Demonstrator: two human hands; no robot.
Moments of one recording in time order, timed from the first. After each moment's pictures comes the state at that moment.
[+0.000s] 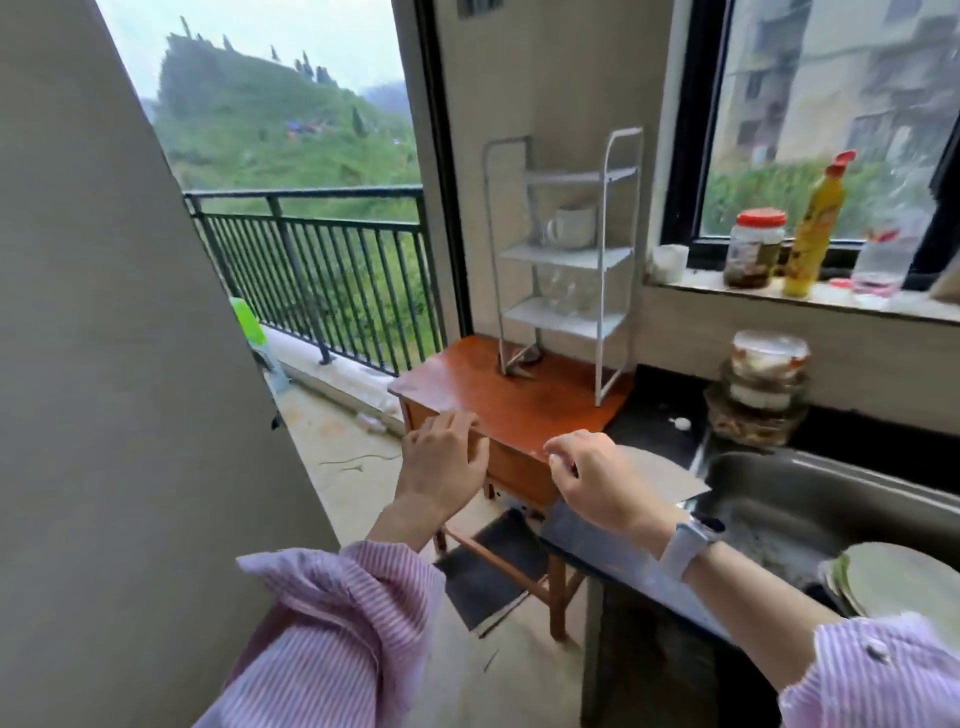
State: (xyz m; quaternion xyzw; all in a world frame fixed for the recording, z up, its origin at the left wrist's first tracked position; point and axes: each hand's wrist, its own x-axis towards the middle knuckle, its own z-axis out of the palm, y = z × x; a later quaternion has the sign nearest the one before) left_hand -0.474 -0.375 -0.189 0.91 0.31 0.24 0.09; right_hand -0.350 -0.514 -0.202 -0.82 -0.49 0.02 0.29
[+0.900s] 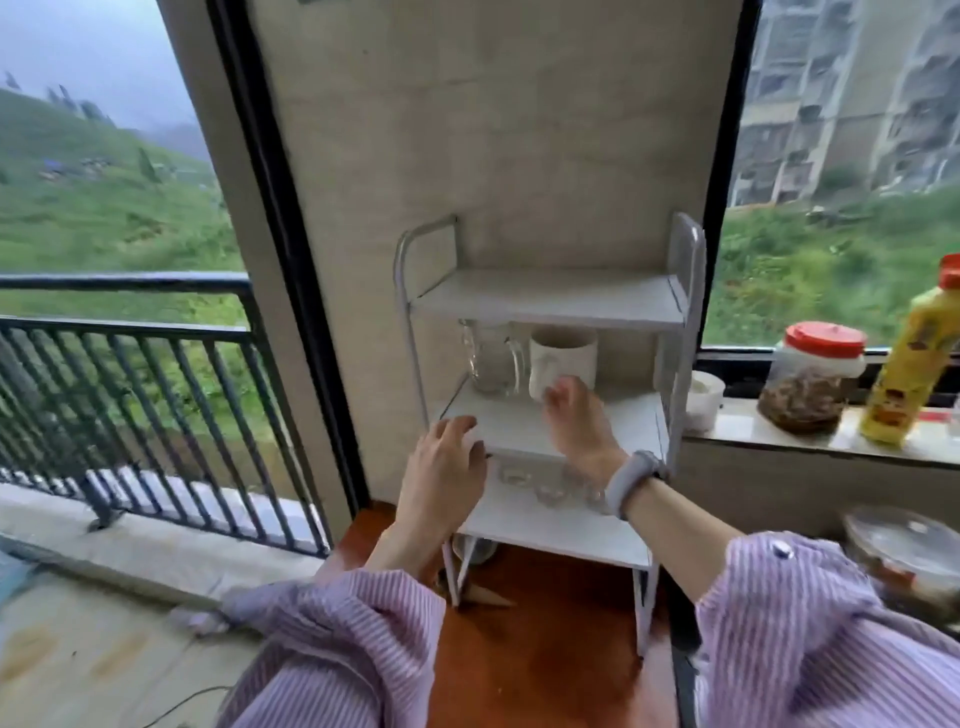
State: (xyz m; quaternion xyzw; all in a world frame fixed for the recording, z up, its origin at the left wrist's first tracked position) left_hand -0.060 0.019 -0.142 0.91 0.12 0.27 0.28; right_hand 0.048 -0.101 -0.120 -0.85 -0.19 -0.05 0.48
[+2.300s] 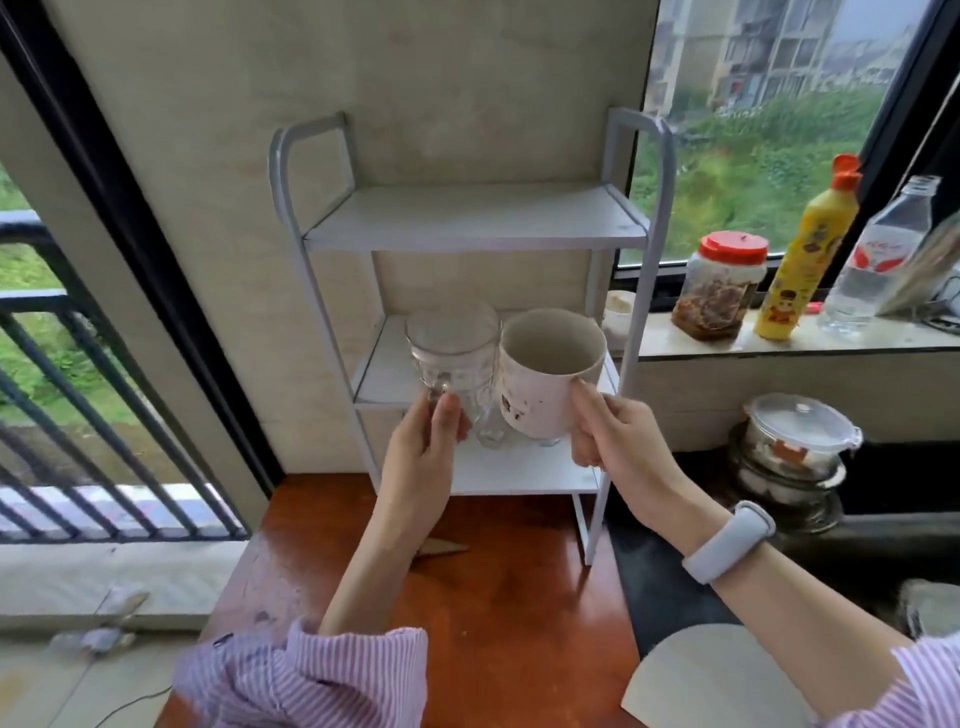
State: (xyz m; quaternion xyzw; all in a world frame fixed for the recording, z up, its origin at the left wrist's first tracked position) left_hand -0.044 0.012 -0.173 0.78 -0.04 0.26 0.57; right_hand -0.010 -0.167 -0.150 -0.70 -0.12 0.02 0.70
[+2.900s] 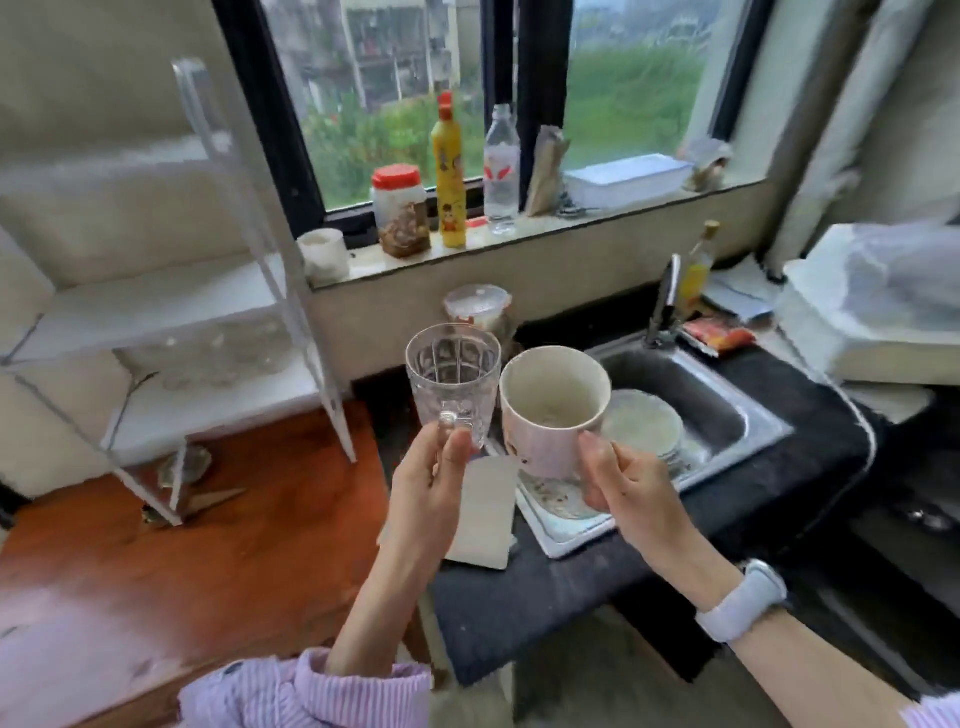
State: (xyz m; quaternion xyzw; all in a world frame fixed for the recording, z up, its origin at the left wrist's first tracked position) left_hand -0.224 -0.277 -0.218 0.77 -0.19 0.10 0.61; right_hand -0.267 -0.457 -0.224 -0.75 0.04 -0.16 0.64
